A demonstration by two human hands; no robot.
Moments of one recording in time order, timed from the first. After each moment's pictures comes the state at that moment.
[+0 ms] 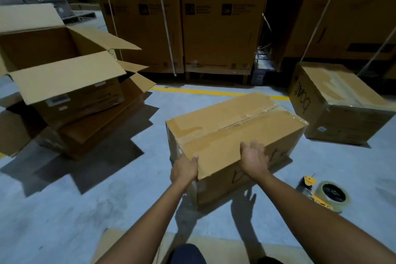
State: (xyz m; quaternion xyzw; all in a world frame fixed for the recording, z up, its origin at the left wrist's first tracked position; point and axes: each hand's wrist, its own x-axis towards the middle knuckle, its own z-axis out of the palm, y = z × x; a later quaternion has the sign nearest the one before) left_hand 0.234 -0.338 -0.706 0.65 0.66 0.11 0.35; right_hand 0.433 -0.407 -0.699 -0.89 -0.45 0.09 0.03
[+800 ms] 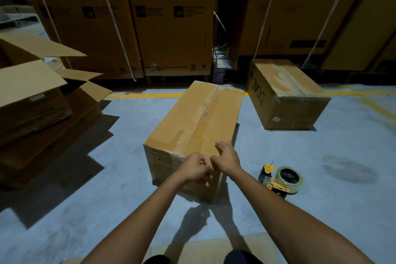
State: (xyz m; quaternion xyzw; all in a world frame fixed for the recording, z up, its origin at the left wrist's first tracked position) left_hand 0.332 -0.379 -0.674 0.74 0.36 0.03 0.57; right_hand 0.469 -0.441 -0.704 -0.84 -0.35 0.21 0.35
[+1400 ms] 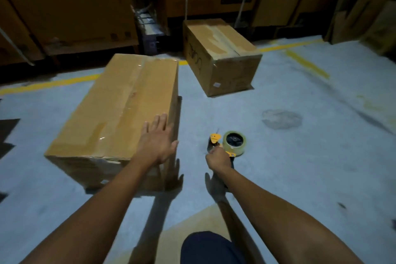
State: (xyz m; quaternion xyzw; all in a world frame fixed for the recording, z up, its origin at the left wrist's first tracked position) left_hand 0.451 -0.380 -0.717 0.98 0.21 -0.03 0.05; right_hand 0.564 -0.554 -0.785 -0.91 -0.09 0.26 0.30
